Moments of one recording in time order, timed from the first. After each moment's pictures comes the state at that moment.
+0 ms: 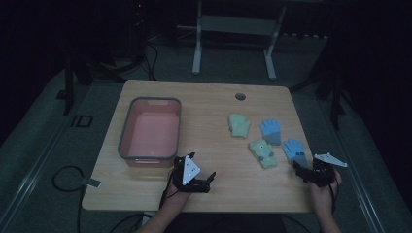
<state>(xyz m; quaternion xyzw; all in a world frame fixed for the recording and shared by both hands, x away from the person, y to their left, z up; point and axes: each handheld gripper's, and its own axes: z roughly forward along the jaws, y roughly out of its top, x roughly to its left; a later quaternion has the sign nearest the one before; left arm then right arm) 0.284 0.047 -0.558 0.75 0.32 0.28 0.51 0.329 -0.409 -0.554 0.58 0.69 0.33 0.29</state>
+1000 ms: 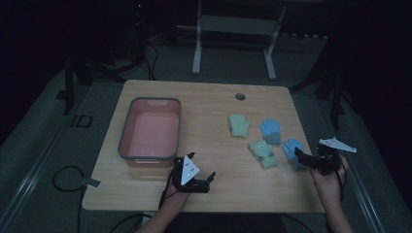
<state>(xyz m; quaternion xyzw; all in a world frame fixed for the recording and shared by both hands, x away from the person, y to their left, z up) 0.283 0.048 -0.558 0.75 0.31 0.28 0.51 0.337 -0.390 -0.480 0.55 0.69 0.36 0.30</state>
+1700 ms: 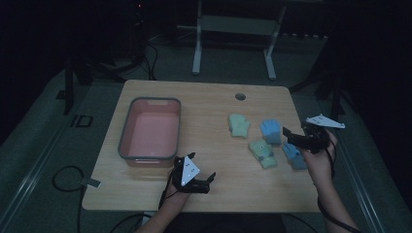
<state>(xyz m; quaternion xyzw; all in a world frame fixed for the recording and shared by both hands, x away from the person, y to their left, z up) 0.283 0.048 -0.558 0.75 0.31 0.28 0.51 0.376 -0.342 -0.430 0.48 0.73 0.39 0.30</state>
